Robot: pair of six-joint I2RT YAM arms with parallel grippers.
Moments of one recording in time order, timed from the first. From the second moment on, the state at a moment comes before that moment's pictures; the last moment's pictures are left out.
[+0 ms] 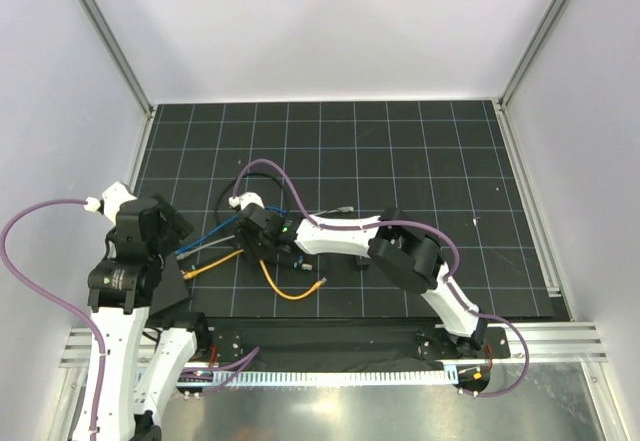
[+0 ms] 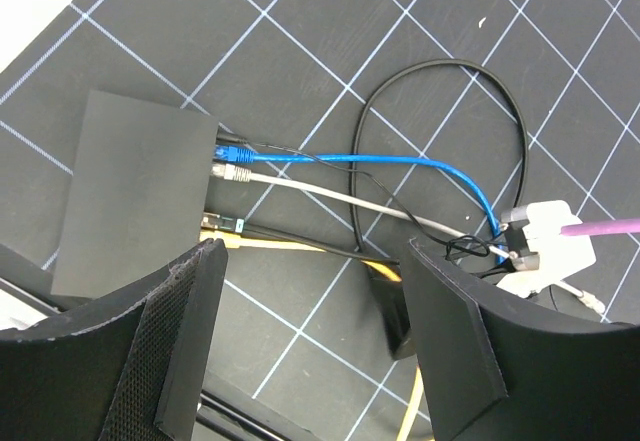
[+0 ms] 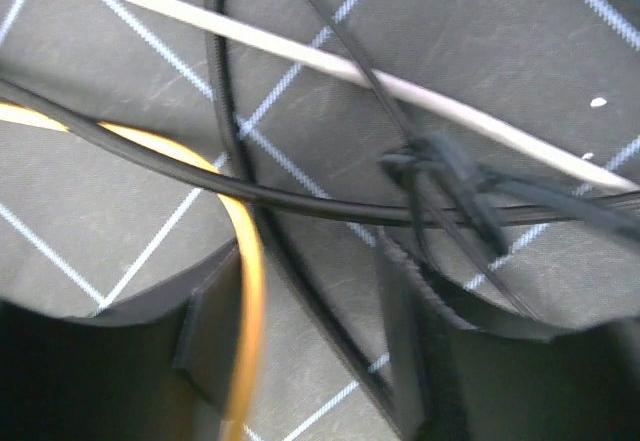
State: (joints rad) left arm -0.06 0.64 0.98 -1.01 -0.38 -0.66; right arm 1.13 2.20 1.61 -0.27 0.15 0.42
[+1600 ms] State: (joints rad) left arm -0.06 0.96 0.90 -0.89 0.06 -0.66; right arm 0.86 1.61 1.40 -0.72 0.13 0.25
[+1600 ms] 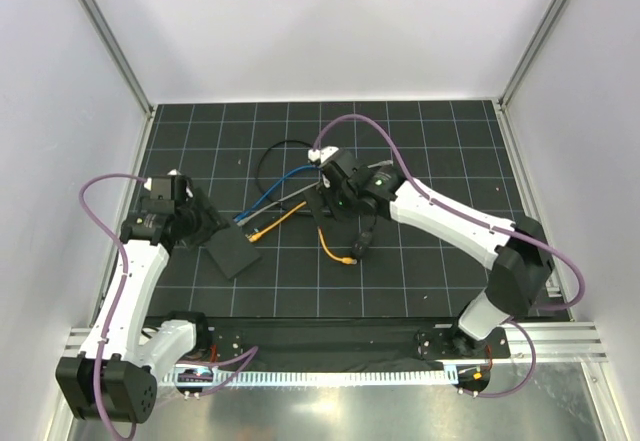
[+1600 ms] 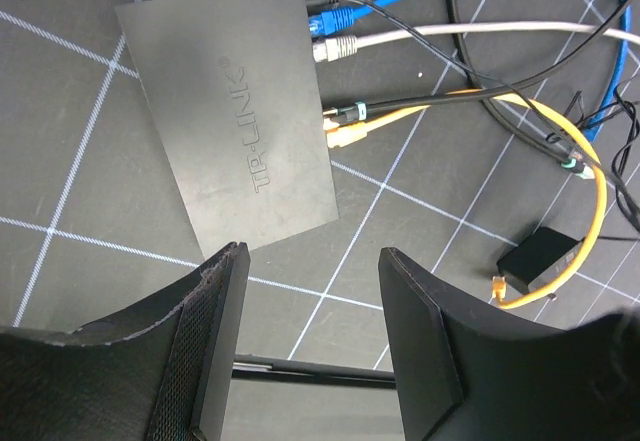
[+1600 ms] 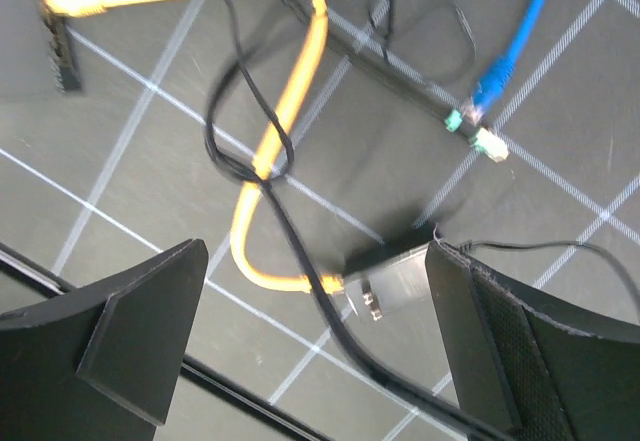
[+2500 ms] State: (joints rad) left arm -0.06 0.96 0.89 -0.85 0.16 -0.65; right arm 0.83 1.47 1.16 -0.59 -0.23 0.37
